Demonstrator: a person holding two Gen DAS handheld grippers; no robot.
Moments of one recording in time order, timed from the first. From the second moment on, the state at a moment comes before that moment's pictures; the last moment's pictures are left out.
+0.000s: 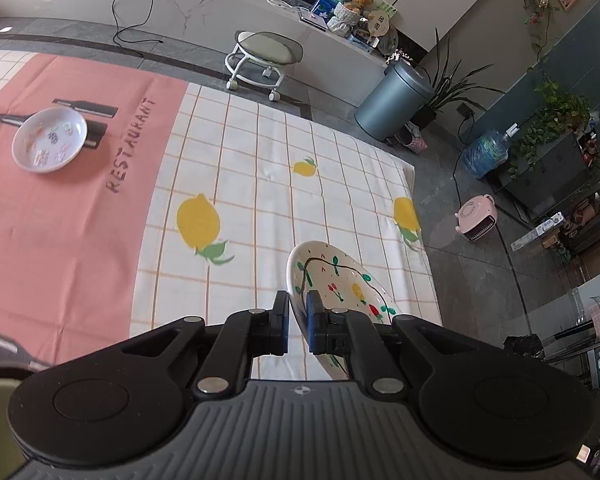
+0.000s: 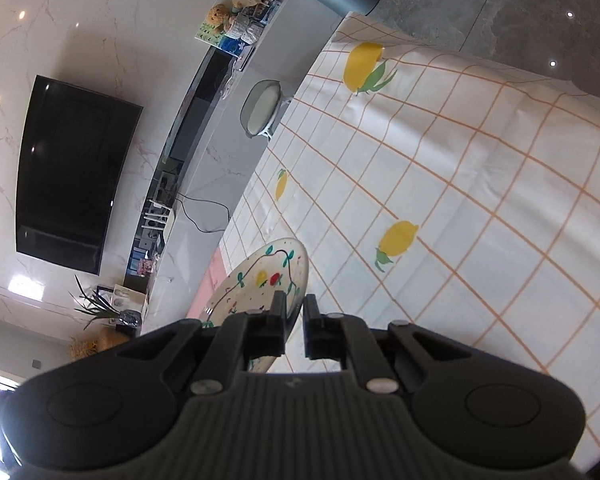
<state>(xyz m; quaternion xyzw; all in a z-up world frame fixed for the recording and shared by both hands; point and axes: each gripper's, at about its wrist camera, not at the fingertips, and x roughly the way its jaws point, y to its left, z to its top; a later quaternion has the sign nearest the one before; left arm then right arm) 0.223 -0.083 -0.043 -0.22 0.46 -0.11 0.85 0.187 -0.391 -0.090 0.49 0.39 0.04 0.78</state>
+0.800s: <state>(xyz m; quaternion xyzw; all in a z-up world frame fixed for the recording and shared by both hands) 0.109 -0.102 -0.094 -0.20 0.47 -0.05 0.86 0.142 -0.382 -0.102 0.34 0.52 0.03 0.79</state>
